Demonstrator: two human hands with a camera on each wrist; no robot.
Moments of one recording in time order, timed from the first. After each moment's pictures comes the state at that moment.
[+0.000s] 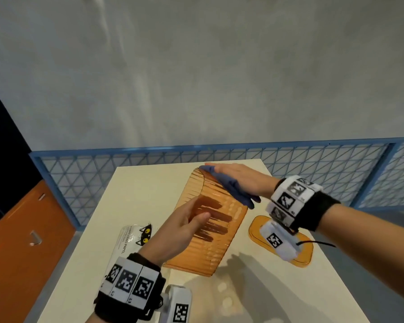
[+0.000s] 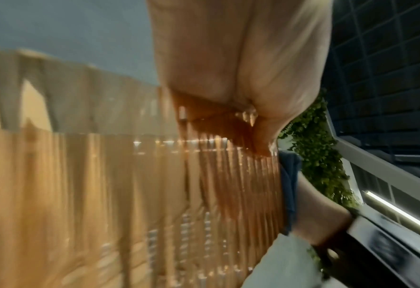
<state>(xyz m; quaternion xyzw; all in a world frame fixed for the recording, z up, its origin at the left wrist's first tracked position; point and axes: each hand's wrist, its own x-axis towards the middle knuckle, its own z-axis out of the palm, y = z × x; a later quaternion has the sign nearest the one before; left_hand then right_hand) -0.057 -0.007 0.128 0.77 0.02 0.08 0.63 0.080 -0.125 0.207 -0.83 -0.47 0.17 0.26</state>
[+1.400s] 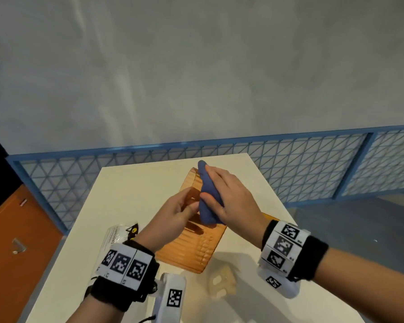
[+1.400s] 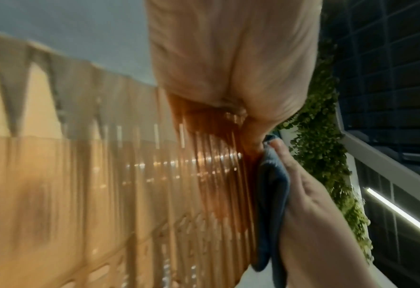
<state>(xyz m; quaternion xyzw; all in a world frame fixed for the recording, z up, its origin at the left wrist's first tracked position) -0.039 -0.020 0.136 0.78 0.02 0.08 0.63 0.054 -0.153 0.130 -0.84 -0.45 -0.15 0.26</state>
